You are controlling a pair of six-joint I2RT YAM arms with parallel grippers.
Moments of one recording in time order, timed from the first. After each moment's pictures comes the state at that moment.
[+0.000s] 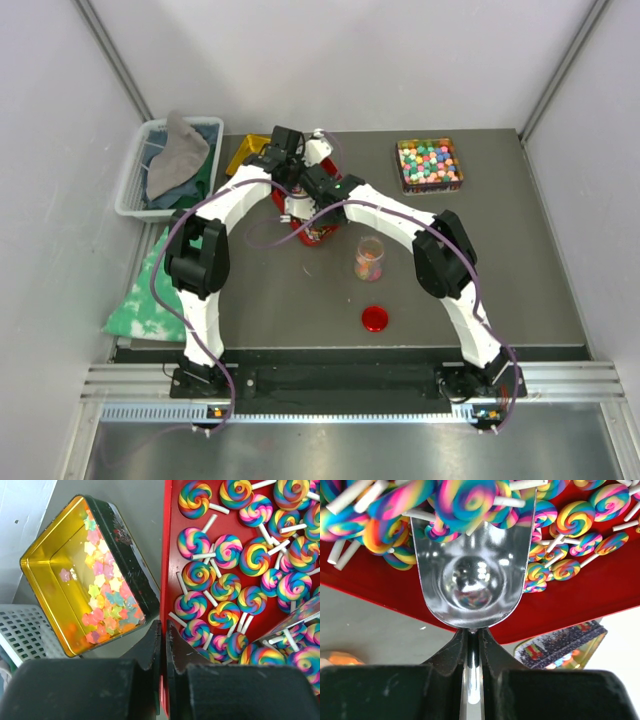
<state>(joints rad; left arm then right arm) -0.39 2.01 1.70 -0.48 -0.04 0.59 0.79 2.22 1.93 -0.82 0.26 -0.89</state>
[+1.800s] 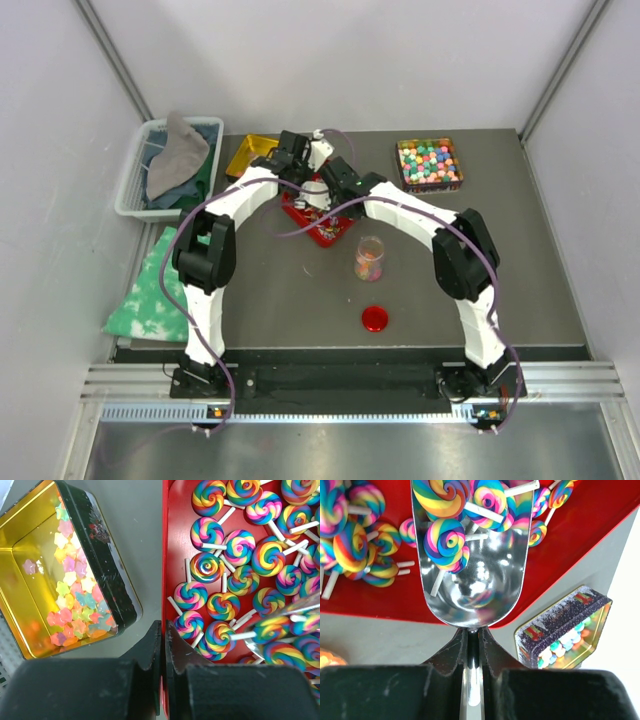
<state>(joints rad) -0.40 2.07 1.72 -0.46 -0.06 0.45 0.72 2.09 1.76 -0.67 0.26 -0.83</state>
